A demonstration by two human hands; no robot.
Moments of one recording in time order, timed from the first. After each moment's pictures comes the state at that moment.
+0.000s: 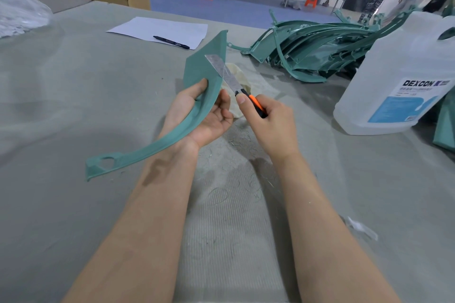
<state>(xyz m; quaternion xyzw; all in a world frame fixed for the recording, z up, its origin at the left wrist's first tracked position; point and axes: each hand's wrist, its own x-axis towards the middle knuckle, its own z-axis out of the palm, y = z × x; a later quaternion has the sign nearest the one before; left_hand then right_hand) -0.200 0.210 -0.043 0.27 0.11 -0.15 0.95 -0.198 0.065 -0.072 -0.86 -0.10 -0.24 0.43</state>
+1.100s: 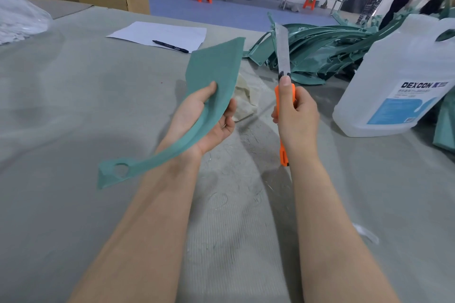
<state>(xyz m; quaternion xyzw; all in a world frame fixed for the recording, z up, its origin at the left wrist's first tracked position) -0.200 0.205 -0.043 0.38 0.08 -0.16 0.91 -0.199 0.051 -0.055 -0.78 0.03 -0.31 0.54</state>
